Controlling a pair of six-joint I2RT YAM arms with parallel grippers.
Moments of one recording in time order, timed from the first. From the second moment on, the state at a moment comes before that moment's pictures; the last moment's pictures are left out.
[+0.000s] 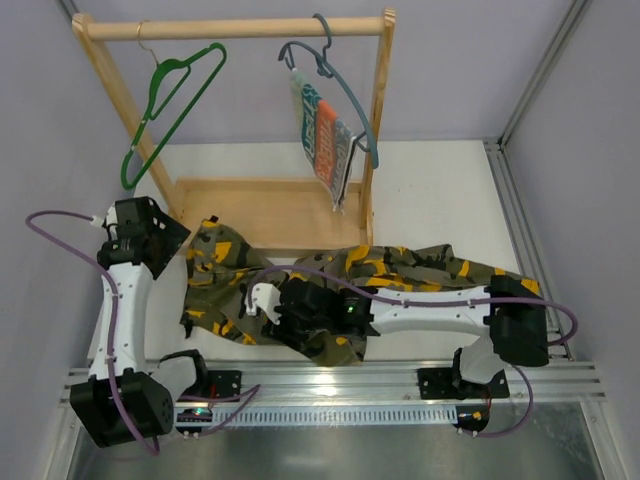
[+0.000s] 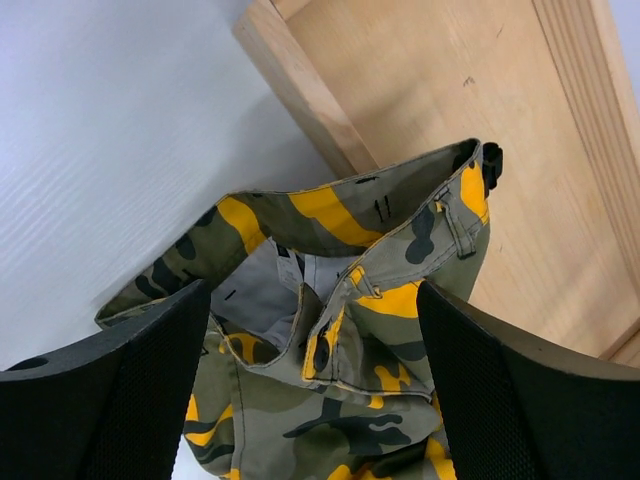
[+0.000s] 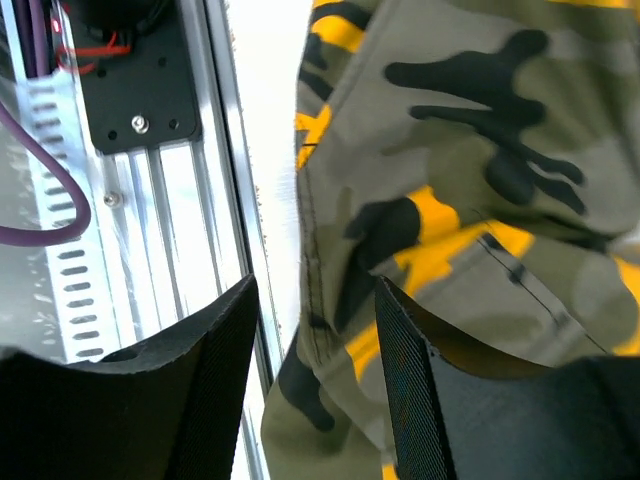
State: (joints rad) left arm 0.19 1.08 1.00 -0.81 -0.13 -0.74; right arm 1.30 1.51 1.05 -0.19 -0.06 -0.02
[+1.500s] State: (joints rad) left arm 0.21 1.02 0.83 -0.75 -0.09 -0.74; right arm 0.95 1.72 1.24 -0.15 -0.01 0.23
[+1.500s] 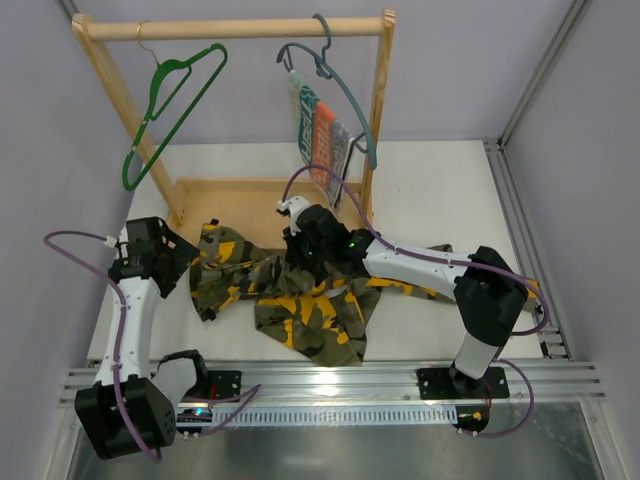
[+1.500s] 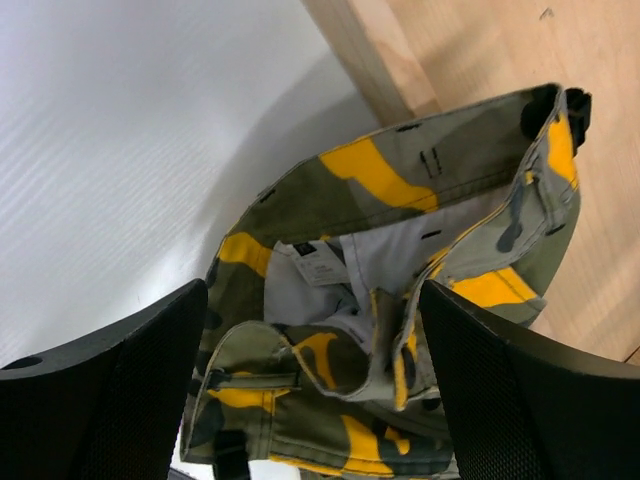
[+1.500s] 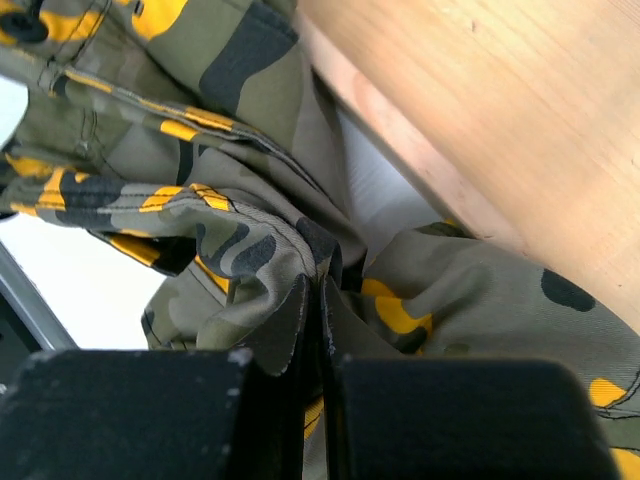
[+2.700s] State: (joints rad) left arm -0.01 0.92 0.63 -1.10 0.05 -1.34; right arm 0.92 1.75 1.24 -0.13 -0.04 0.39
